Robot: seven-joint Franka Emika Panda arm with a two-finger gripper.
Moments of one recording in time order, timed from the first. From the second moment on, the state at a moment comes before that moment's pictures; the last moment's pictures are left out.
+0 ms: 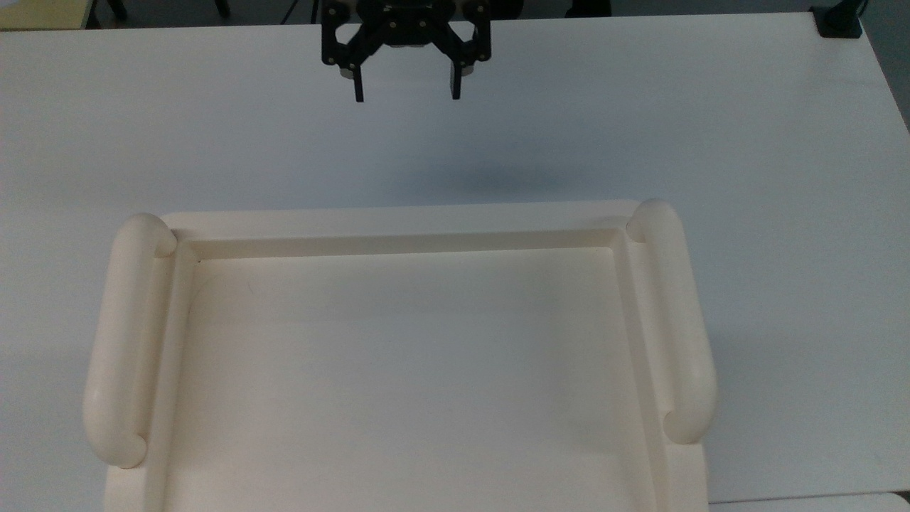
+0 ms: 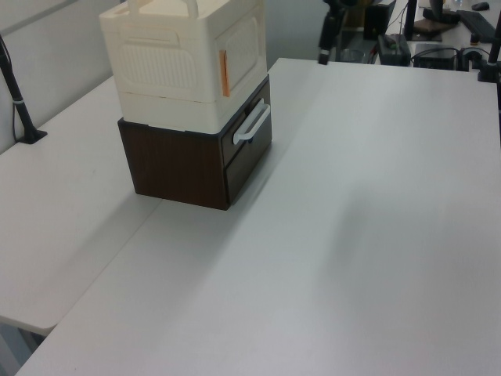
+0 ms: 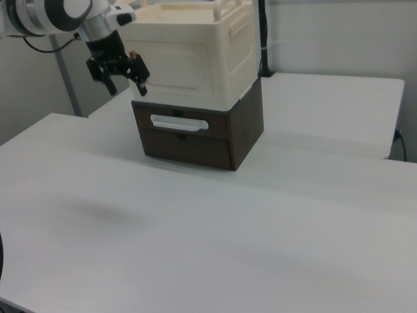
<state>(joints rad) 0.13 0.16 0.01 -1.41 -0.08 1.80 0.01</state>
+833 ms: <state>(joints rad) 0.22 0.40 0.01 -1.25 -0.08 2.24 0.15</state>
